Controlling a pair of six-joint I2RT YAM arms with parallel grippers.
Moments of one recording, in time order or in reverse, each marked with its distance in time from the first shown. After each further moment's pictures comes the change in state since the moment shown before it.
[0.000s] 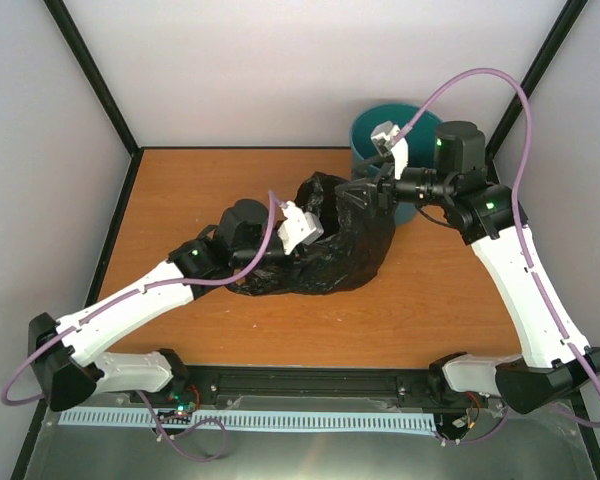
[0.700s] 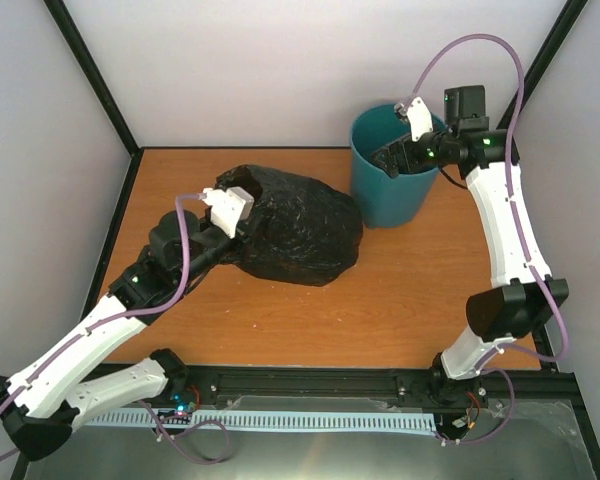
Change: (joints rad) left arm 0.129 -0.324 -0.111 0.044 -0.396 -0.097; right arm -0.257 0.342 0.318 -0.270 0.274 -0.249
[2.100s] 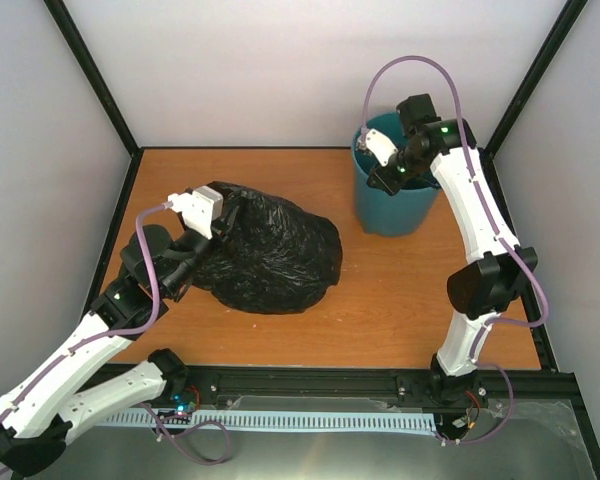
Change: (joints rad) left arm 0.010 -0.143 -0.060 0.098 -0.149 -0.014; right arm 0.115 0.231 0.180 -0.352 0.177 -0.319
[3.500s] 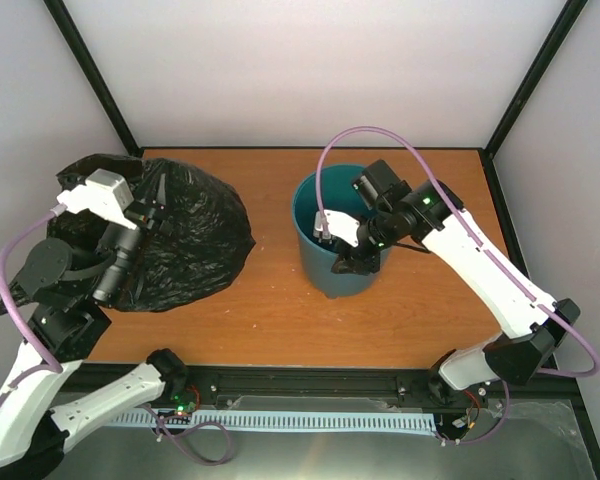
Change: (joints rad) left arm 0.011 -0.091 0.281 -0.064 -0.169 0.028; right arm 0.451 -0.409 -0.443 -0.023 -0.060 -0.048
